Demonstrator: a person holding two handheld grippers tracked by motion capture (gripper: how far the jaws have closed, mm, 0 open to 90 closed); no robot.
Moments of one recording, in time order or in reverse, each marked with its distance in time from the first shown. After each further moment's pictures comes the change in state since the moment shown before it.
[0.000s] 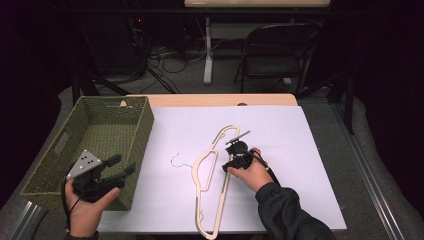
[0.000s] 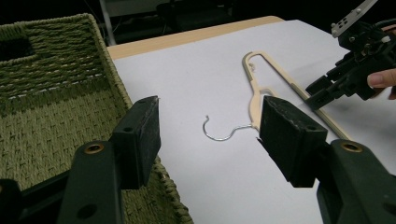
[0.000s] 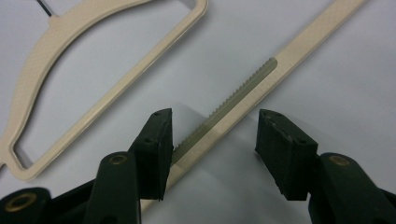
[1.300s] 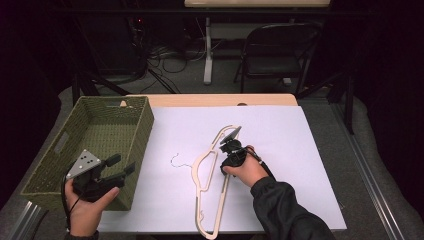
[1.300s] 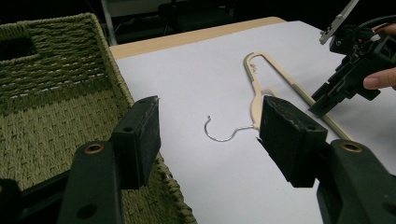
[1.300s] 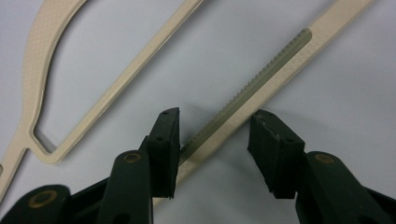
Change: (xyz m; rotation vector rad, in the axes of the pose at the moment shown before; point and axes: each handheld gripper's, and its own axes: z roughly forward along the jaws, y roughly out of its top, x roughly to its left) left arm 0.002 -0.001 0.001 0.000 0.005 -0.002; right arm 0.011 0.018 0.002 0.228 0.010 0.032
